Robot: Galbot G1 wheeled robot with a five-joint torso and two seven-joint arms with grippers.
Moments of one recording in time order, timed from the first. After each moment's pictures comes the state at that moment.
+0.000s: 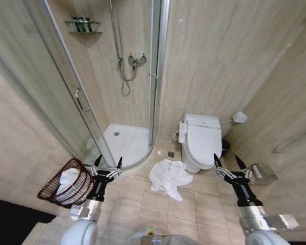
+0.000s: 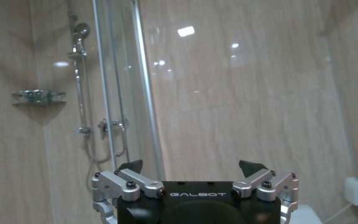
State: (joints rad) left arm 1.74 -1.45 -0.61 -2.20 -0.25 -0.26 0.22; right arm -1.85 1.60 0.99 2.35 0.53 0.11 -0.36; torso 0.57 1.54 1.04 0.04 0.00
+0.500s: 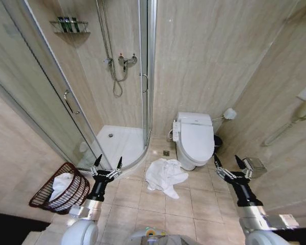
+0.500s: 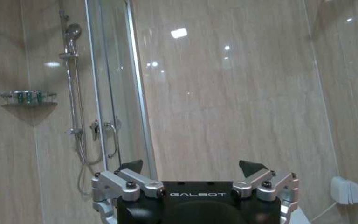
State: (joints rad) left arm 1.74 -1.45 -0.61 -2.20 -0.25 -0.26 0.22; right arm -1.85 1.60 0.99 2.35 0.53 0.11 -0.36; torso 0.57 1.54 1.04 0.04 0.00
